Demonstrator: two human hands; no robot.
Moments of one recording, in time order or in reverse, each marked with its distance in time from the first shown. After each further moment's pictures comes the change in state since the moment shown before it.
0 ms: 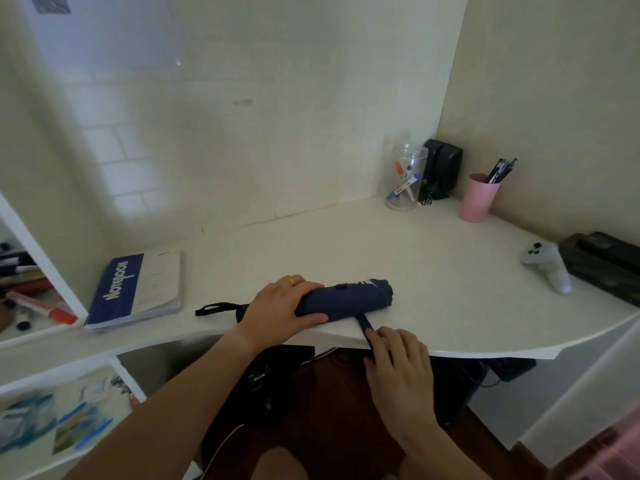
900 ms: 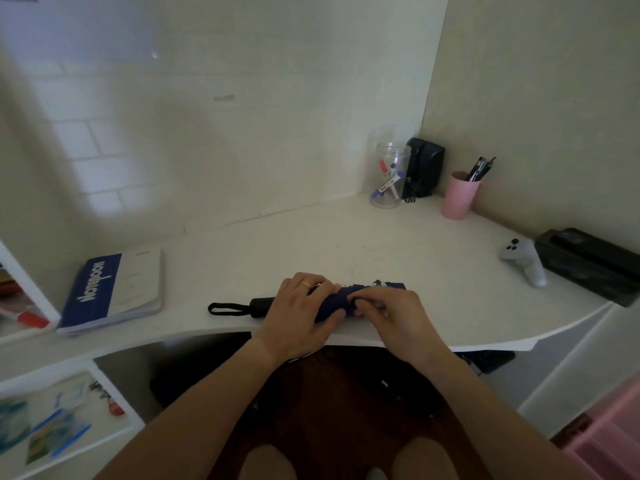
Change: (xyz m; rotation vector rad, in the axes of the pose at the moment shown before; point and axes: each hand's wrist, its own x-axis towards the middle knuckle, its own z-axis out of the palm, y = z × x) left_hand 0.009 0.051 0.030 0.029 0.210 0.138; right_hand 0.087 0.027 -0.061 0.680 -0.271 0.094
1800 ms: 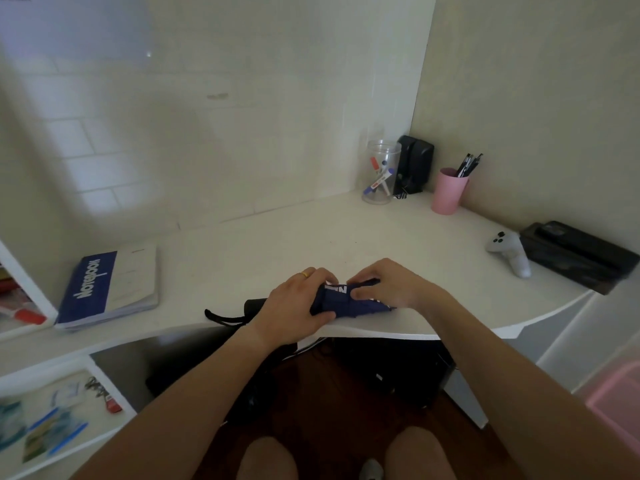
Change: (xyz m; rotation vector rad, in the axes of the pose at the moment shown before) left_hand 0.007 0.010 -0.023 -0.177 -0.187 -0.060; right_hand 0.056 0.017 -0.027 -0.139 -0.416 0.179
